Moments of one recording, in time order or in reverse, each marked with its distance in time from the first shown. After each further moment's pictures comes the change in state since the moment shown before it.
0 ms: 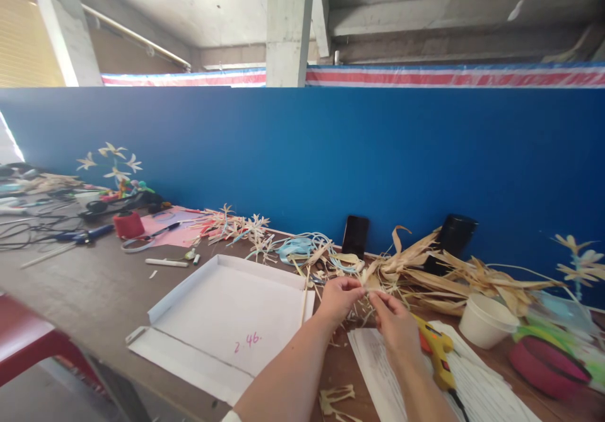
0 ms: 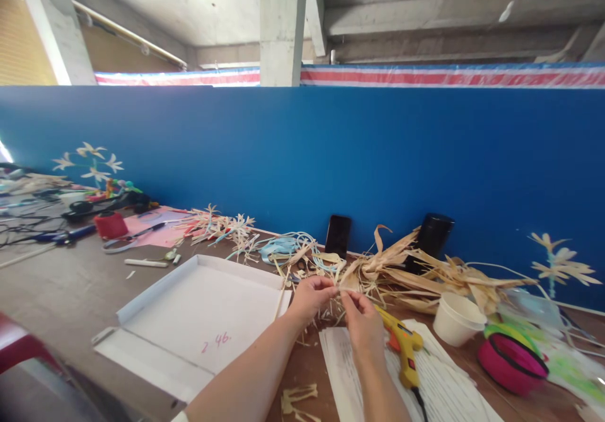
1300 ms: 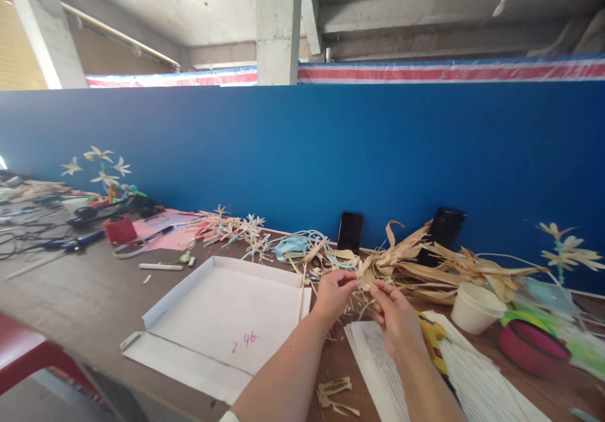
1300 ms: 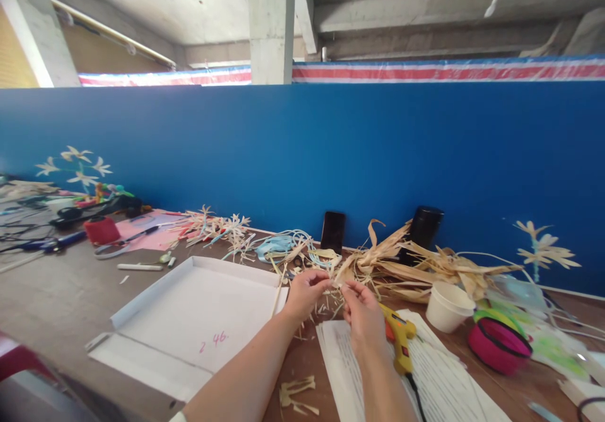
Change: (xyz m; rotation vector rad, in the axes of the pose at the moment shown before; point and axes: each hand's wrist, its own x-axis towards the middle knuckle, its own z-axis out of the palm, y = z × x) left_hand -0.005 0.007 0.000 0.162 0.021 0.241; right_hand -0.003 -0.012 -0.002 0.346 -0.030 0.050
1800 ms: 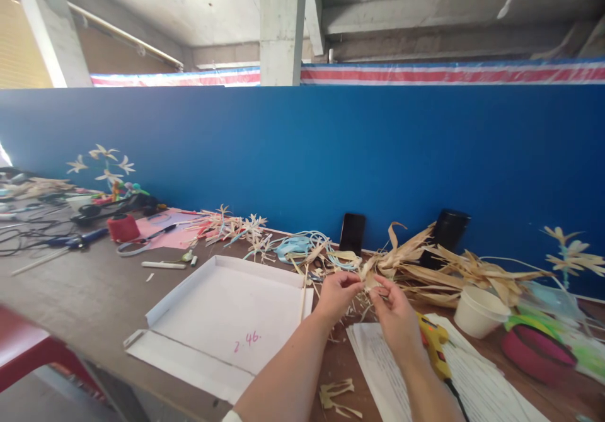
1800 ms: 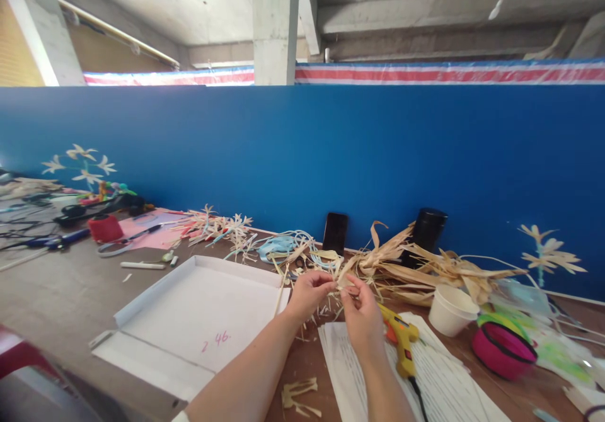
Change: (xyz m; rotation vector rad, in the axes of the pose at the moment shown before) left_hand 0.002 -0.001 0.001 -0.179 -0.036 -0.075; right_hand -0.004 -0.008 -0.002 -0.421 -0.045 -0.274
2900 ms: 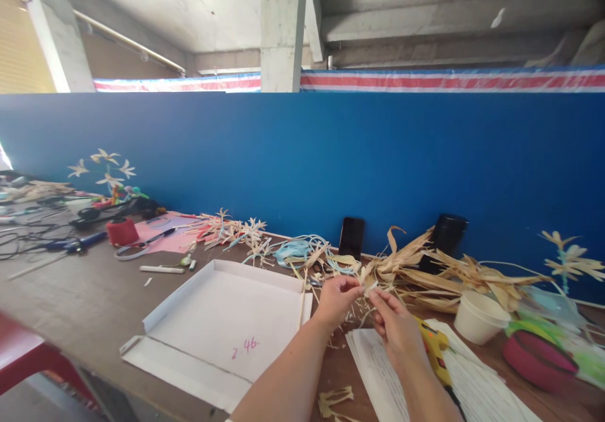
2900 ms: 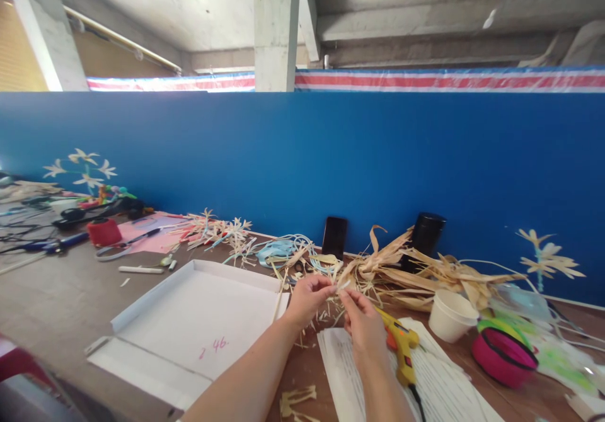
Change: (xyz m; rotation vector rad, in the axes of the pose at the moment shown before) left_hand -0.002 0.006 0.000 0.026 -0.011 0.013; right_hand -0.002 0.008 0.007 0.344 0.031 0.335
